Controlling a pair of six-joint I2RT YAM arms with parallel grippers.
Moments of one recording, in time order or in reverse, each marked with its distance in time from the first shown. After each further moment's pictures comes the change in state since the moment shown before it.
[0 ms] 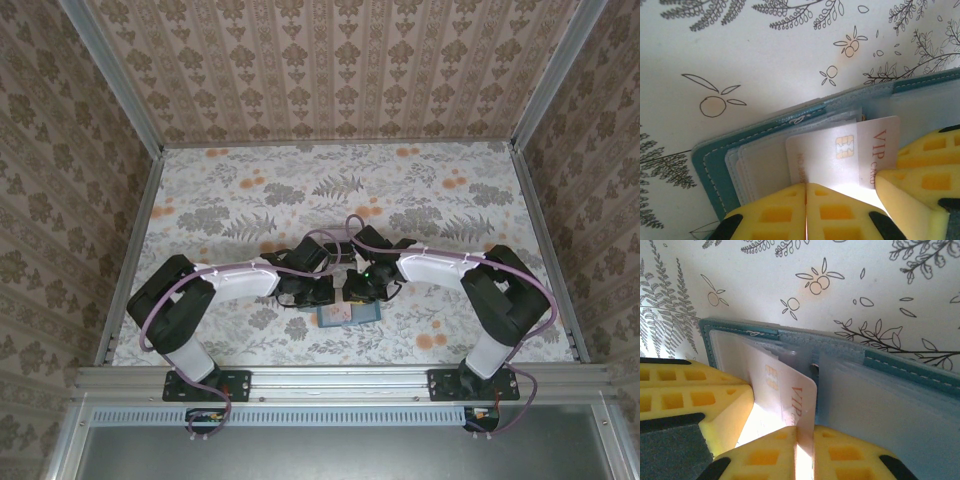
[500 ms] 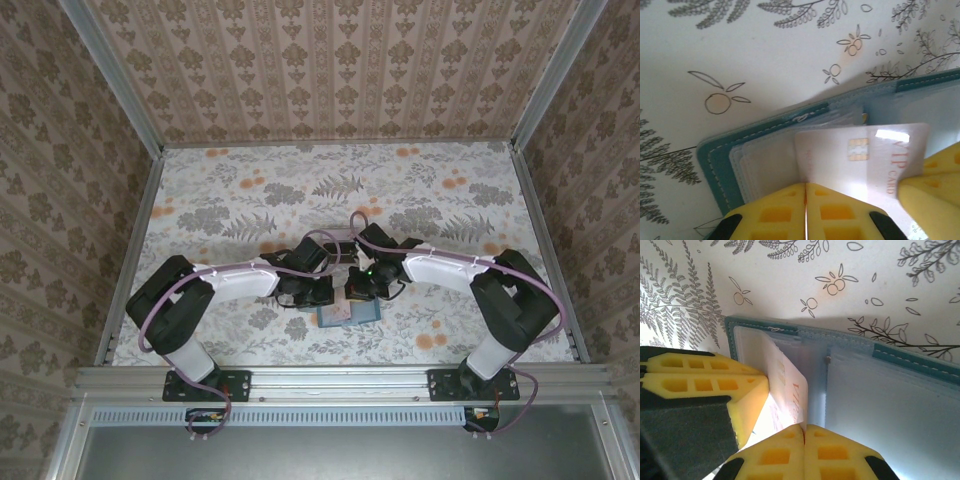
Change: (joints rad) left arm 0.000 -0.008 -0.004 -0.009 -0.008 0.000; right arm -0.025 -0.056 -0.020 0.007 -0.019 -0.009
